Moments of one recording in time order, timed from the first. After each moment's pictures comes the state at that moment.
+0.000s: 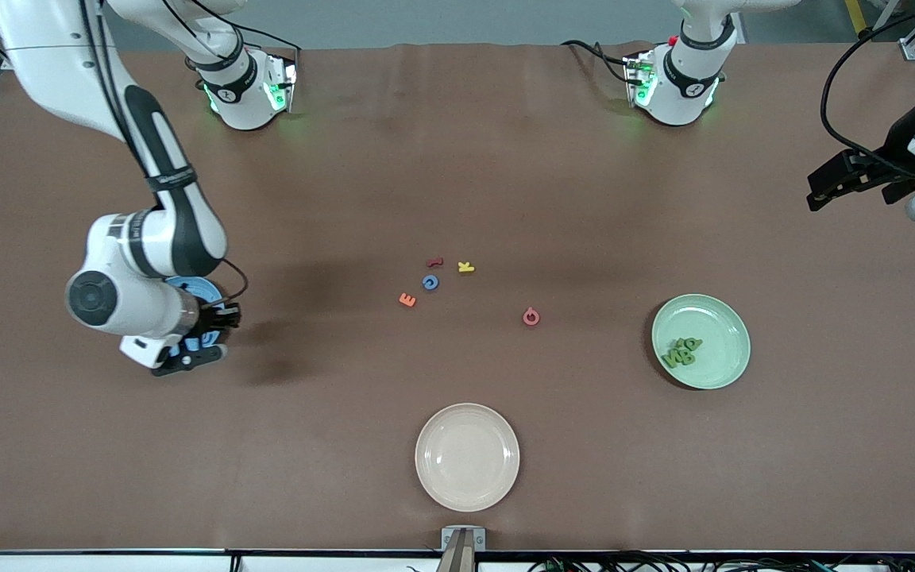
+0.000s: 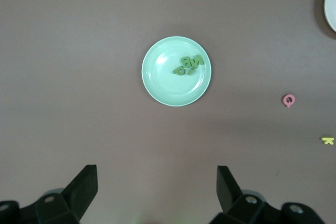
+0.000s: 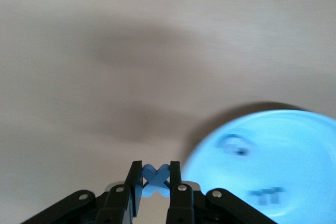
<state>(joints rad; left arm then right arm) 0.00 0.01 -0.10 -1.50 0.03 1.51 -0.16 0.09 0.47 -0.06 -1.86 0.06 2.17 -0.28</state>
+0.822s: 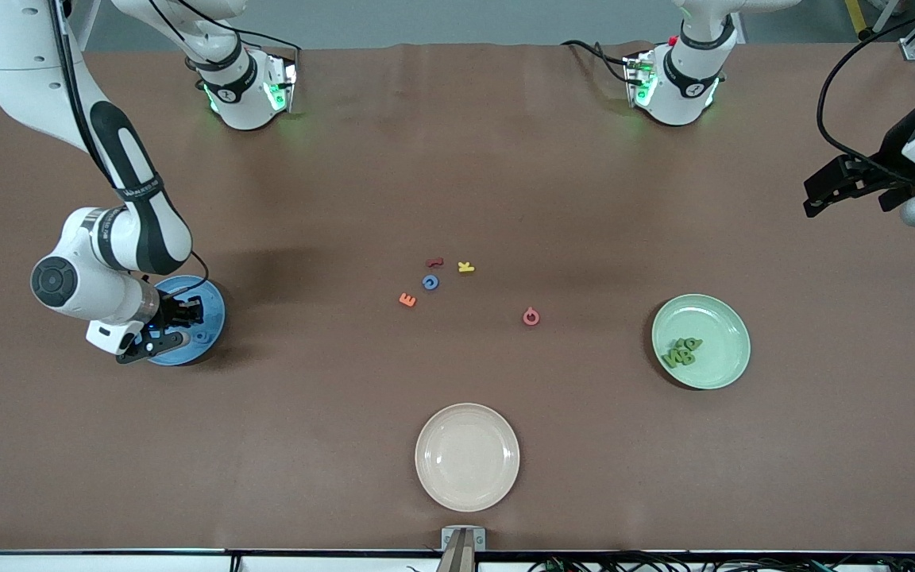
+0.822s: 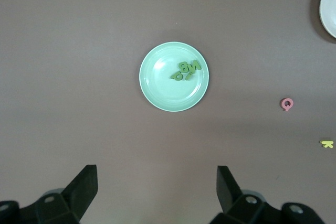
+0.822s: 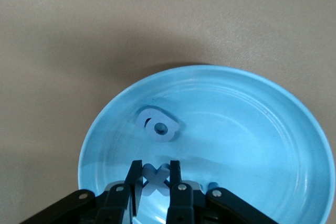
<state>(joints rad) 0.00 0.01 -0.11 -1.52 0.03 1.54 -0.16 -0.03 0.47 -0.04 -2.03 0.05 2.38 -0.43</state>
